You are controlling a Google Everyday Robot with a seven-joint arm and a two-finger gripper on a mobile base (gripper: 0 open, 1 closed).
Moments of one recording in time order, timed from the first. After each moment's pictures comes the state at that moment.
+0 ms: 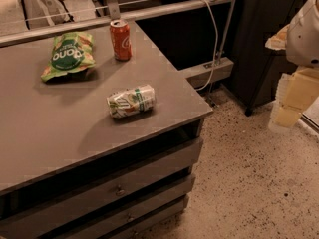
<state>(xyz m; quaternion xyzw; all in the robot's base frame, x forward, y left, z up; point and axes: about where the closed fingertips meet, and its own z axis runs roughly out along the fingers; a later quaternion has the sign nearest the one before) 0.438 -0.216 0.978 -0.60 0.78 -0.04 0.16</state>
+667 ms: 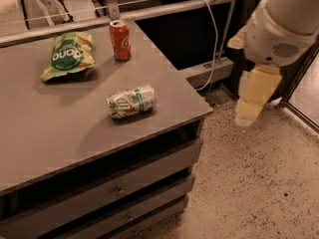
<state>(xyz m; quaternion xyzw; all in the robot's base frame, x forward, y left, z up) 0.465 -0.164 0.965 -0.65 0.74 -0.02 0.16</state>
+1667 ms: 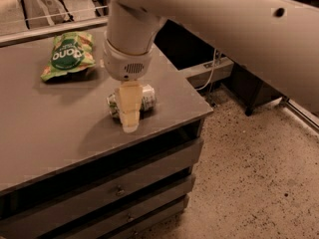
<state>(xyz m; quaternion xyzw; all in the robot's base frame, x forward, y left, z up) 0.500 0.080 0.905 -0.82 0.55 0.04 0.16</state>
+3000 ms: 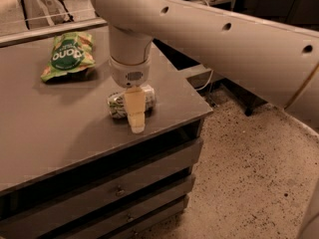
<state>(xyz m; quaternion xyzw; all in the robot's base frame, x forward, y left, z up) 0.537 0.063 0.851 -0.80 0.59 0.01 0.09</state>
